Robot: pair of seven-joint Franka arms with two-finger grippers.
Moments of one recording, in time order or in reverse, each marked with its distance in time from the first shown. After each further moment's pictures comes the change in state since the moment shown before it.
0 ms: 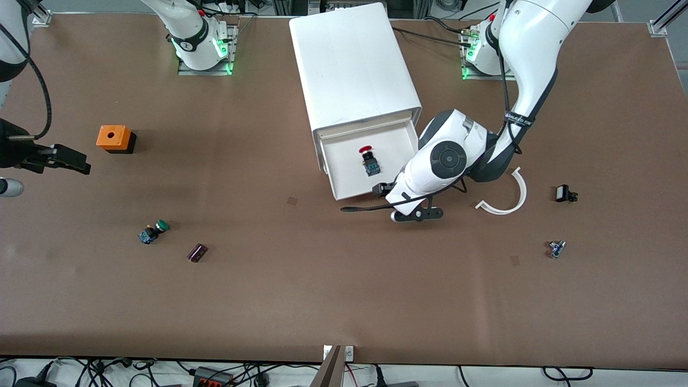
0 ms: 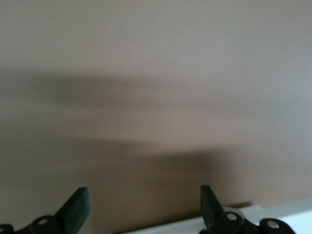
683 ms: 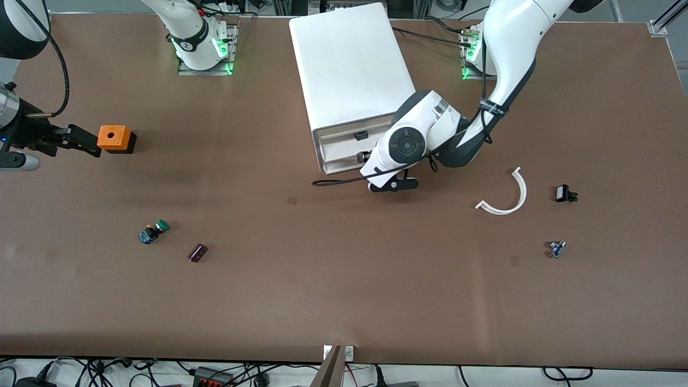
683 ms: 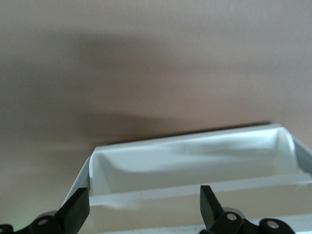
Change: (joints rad) left arm -0.029 0.000 -0.111 -0.002 0.000 -0.223 -0.129; right arm 0.000 -0.144 0.000 -0.202 -0.003 0.064 -0.007
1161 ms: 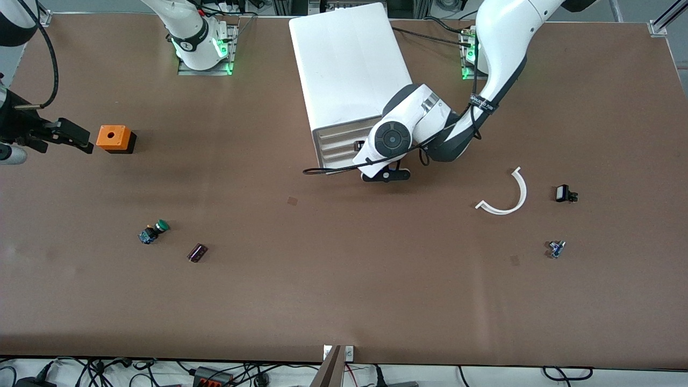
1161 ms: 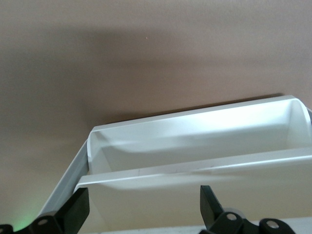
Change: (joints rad) left arm -0.032 0.001 -0.007 -0.001 0.000 -0.044 -0.001; right arm 0.000 -0.021 0.000 0.029 0.000 -0.030 -0.001
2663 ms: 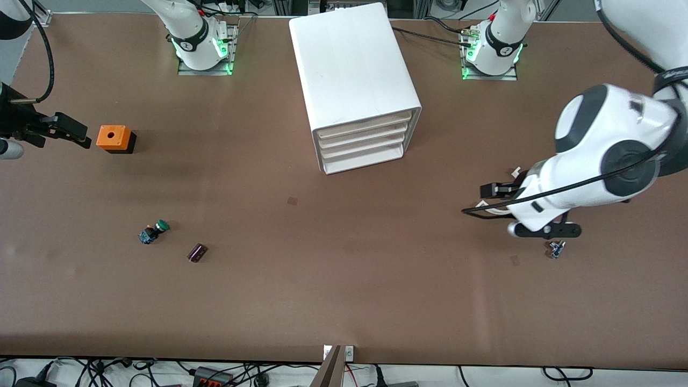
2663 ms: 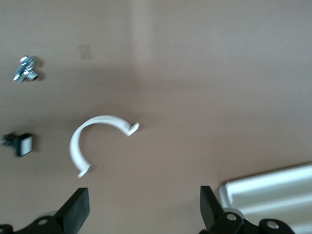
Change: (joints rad) left arm 0.416 -0.106 0.010 0.386 0.155 -0.381 0.500; right arm -0.001 -0.004 -0.003 0.004 0.000 -0.017 0.000
